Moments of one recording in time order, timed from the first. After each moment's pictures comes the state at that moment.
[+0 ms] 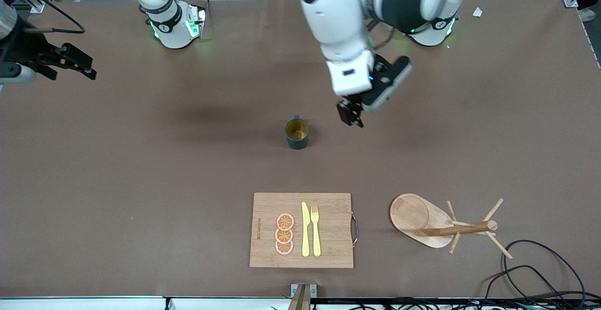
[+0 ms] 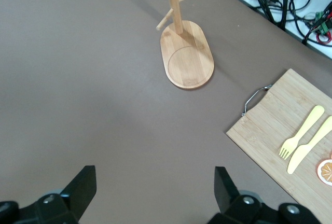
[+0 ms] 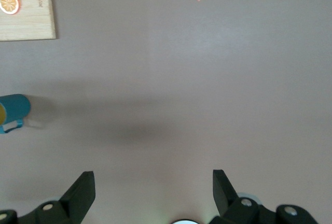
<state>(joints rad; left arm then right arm) -0.54 0.37 -0.21 -1.29 0.45 1.56 -1.49 -0.05 -0.15 0.08 -1.74 0.07 1.55 0.07</state>
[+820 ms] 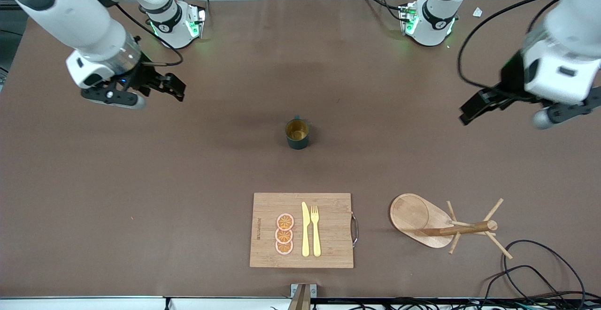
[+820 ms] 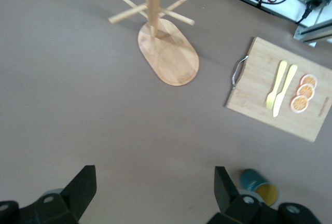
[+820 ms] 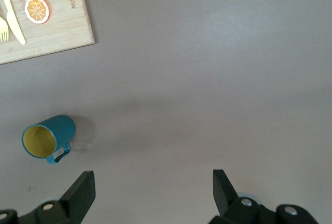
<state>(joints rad) -0.03 0.13 -0.20 -1.34 -0.01 1.56 -0.56 0.27 -0.05 0.09 -1.86 0.08 1.79 0.53</state>
